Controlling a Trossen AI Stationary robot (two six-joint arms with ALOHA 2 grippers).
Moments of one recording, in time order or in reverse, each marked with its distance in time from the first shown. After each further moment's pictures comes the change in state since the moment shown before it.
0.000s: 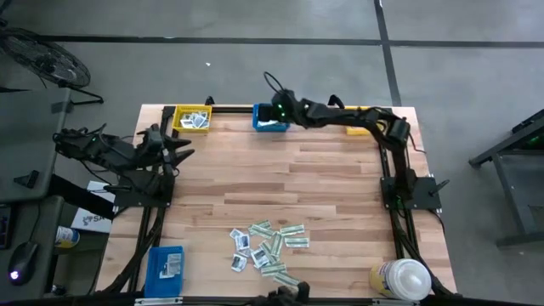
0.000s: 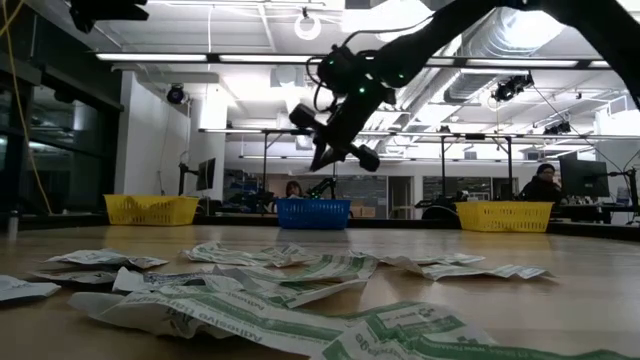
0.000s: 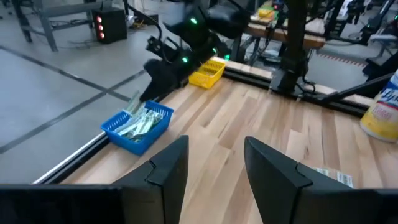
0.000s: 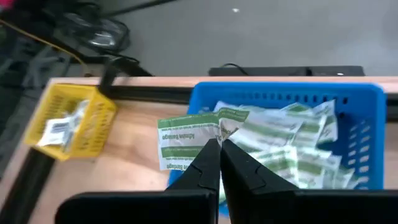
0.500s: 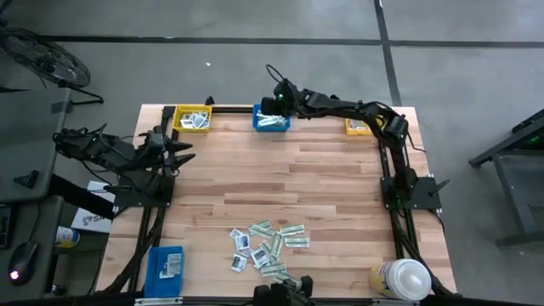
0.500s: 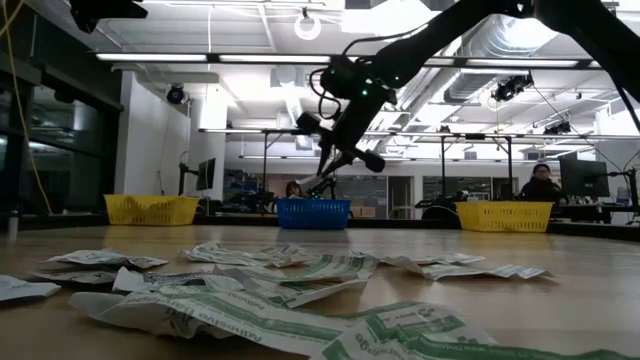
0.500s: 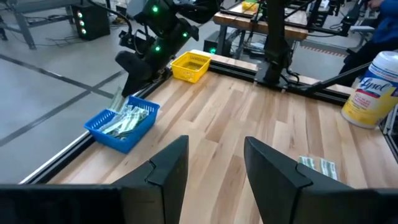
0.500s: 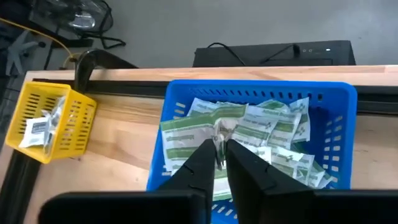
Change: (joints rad) left arm 0.000 0.000 0.000 -0.003 0.070 0.015; right arm -0.074 0.037 0.104 -0.174 -0.114 0.025
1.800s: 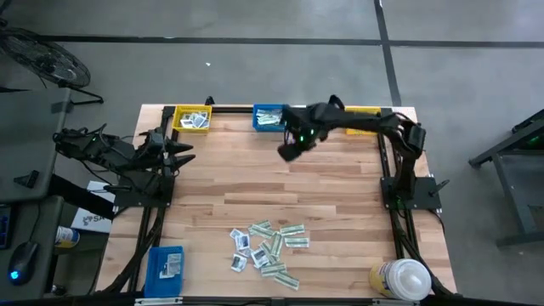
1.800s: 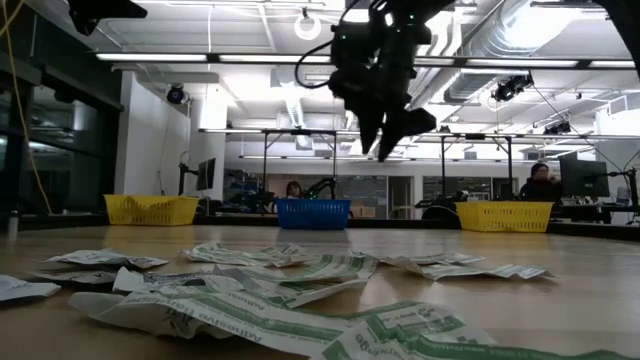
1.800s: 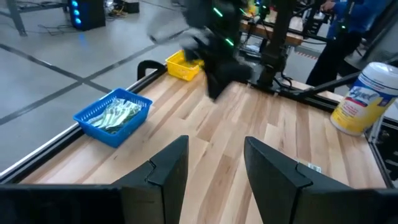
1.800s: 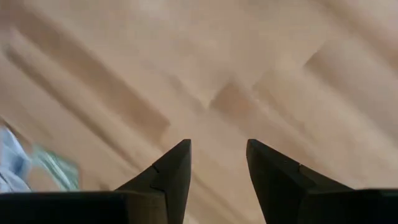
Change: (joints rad) left arm 0.000 0.002 0.000 0.001 0.017 -0.071; right arm 0.197 -0.201 -0.031 -0.713 -0.285 -0.341
